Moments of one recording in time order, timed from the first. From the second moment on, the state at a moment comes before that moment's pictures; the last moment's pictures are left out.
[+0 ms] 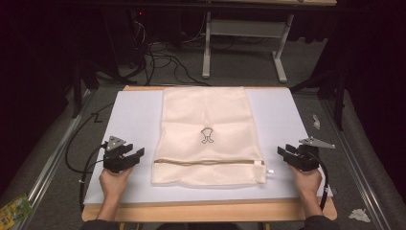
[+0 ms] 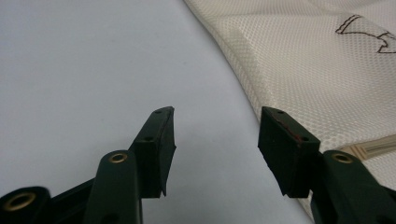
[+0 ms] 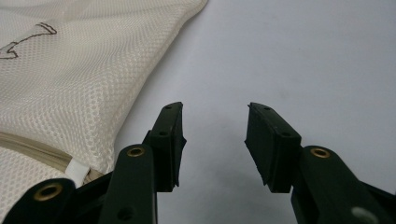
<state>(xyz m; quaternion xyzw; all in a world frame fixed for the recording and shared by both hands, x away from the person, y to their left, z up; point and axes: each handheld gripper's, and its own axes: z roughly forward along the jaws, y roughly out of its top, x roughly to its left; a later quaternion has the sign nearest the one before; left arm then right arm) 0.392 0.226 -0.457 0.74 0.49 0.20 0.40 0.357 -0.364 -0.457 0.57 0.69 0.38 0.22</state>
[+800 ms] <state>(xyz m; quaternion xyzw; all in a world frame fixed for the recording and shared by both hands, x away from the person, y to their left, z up) 0.407 0.220 -0.476 0.73 0.51 0.21 0.40 0.369 -0.361 -0.468 0.58 0.69 0.36 0.25</state>
